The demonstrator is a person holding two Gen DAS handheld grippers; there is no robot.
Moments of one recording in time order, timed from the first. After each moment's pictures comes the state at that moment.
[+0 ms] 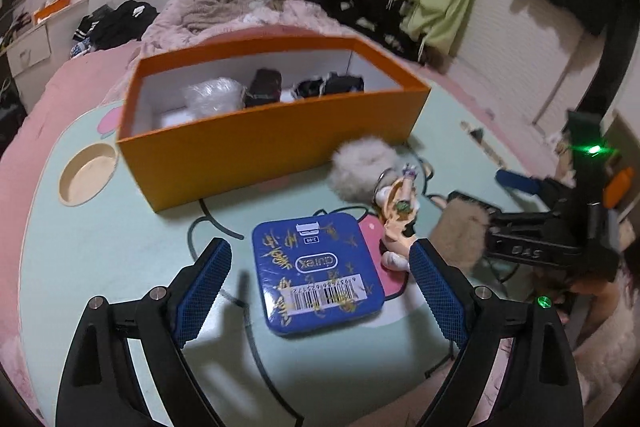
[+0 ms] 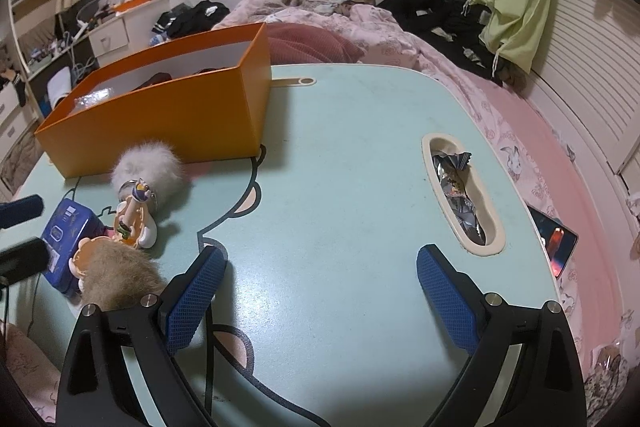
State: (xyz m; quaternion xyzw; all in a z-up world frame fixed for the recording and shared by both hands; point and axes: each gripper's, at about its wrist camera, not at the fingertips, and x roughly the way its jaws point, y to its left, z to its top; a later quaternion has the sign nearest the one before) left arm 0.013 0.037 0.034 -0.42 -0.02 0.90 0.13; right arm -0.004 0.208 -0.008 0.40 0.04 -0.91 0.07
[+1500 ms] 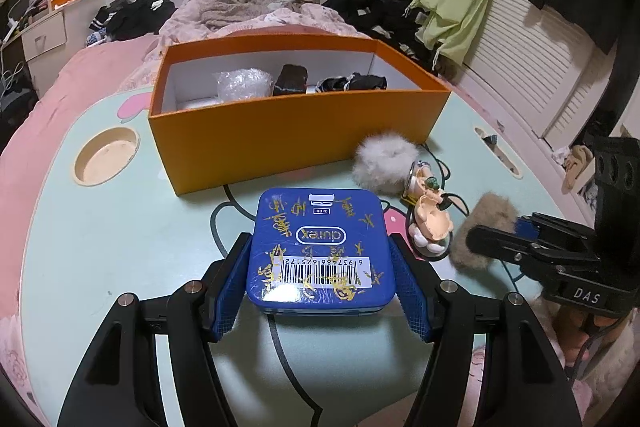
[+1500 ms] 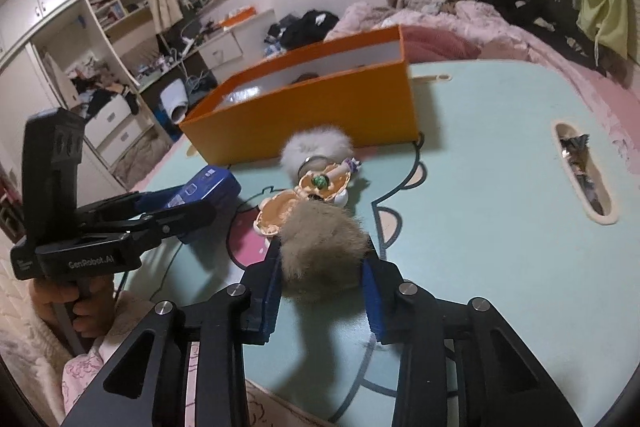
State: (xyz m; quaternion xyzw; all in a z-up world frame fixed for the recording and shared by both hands) left arm 0.026 0.016 0.033 -0.41 -0.05 0.90 0.12; right arm 0.022 0.177 0.007 0.38 -0.06 -0.87 0.29
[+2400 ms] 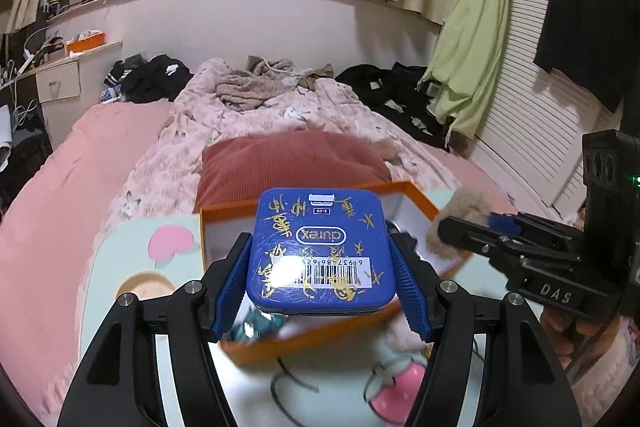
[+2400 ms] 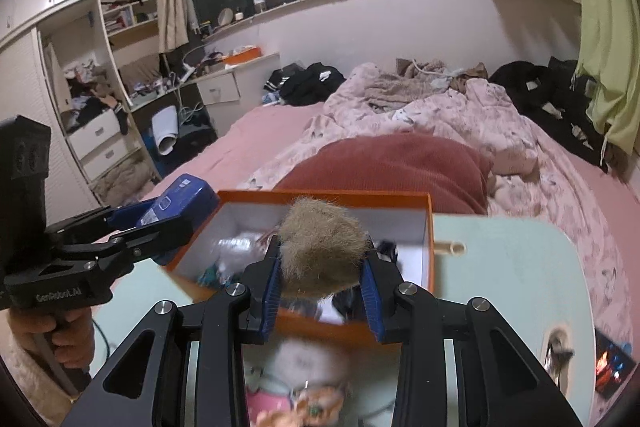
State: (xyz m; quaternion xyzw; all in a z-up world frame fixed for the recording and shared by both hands) left arm -0.051 -0.017 0.109 -0.30 -0.06 0.95 0.09; right arm -0.074 0.131 0.085 0.30 -0.01 -0.91 0.28
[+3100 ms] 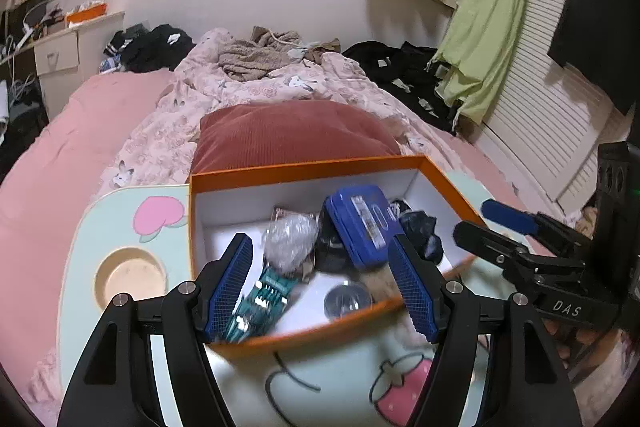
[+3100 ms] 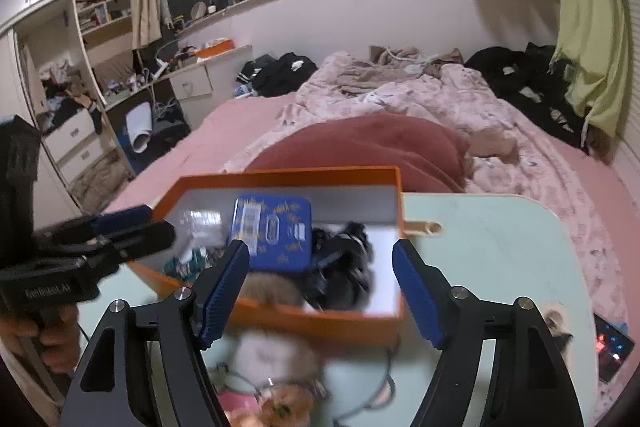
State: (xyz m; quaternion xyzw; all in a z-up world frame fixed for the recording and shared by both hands) left arm -0.051 -0.019 0.087 -0.35 -0.07 0.93 0.09; right arm -0.073 0.147 0.059 0.32 -0.01 -0.92 0.23
